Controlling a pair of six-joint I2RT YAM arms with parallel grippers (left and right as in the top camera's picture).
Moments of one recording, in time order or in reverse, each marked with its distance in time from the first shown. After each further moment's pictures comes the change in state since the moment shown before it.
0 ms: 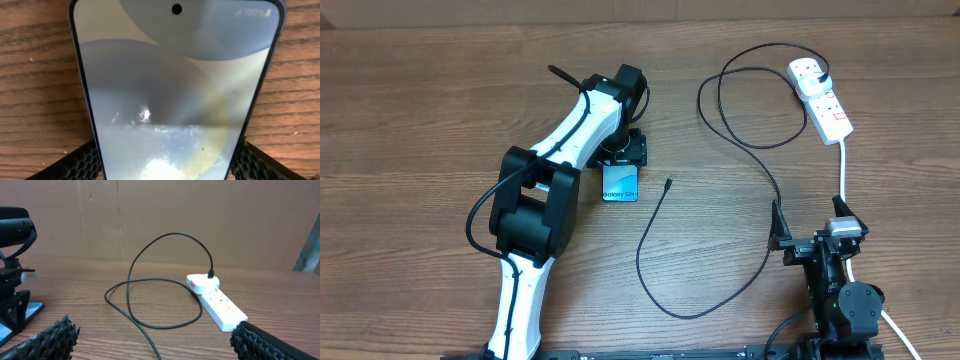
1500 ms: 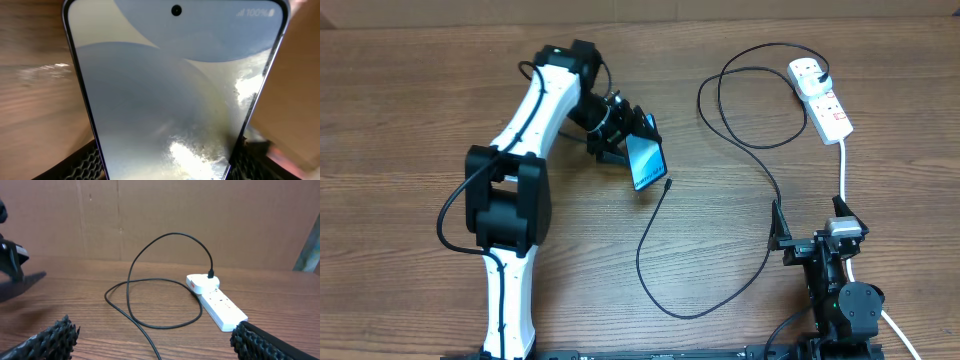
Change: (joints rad) left arm 0.171 0.010 0.173 -0.248 0.804 0.000; right arm 0.000 0.000 0.000 0.000 0.000 0.000
